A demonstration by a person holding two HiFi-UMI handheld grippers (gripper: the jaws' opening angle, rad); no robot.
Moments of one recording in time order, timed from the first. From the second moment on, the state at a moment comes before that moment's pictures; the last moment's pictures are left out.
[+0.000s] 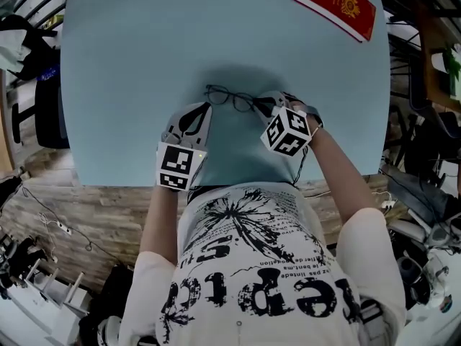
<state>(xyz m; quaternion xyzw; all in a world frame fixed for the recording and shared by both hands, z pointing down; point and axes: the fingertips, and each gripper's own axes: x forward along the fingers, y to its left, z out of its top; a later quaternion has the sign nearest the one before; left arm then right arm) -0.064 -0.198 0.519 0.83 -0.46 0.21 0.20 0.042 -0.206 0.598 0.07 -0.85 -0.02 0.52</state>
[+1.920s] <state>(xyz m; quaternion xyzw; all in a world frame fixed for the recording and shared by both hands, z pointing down) 0.065 -0.186 0.575 0.84 -0.04 0.53 -0.09 0.082 -0.188 0.595 0.01 -0.83 -0.03 0.55</state>
